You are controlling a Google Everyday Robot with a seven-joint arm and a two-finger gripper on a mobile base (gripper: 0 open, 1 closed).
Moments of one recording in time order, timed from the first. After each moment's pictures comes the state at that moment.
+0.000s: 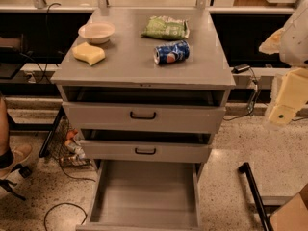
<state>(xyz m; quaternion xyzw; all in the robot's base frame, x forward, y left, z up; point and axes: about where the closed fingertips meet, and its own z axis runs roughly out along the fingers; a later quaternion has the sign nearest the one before) 0.438 -0.217 0.976 -0.60 0.78 -0.03 0.16</state>
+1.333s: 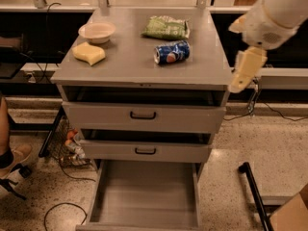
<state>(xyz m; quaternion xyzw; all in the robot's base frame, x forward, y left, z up) 0.572 -0.205 0.949 -0.63 0.74 -0.05 0.24</state>
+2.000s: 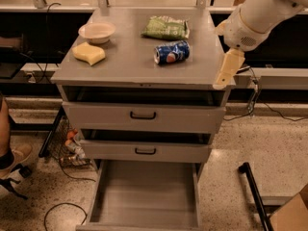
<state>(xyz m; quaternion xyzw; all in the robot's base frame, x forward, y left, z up) 0.622 -0.178 0.918 -0.65 0.72 -0.03 0.25</state>
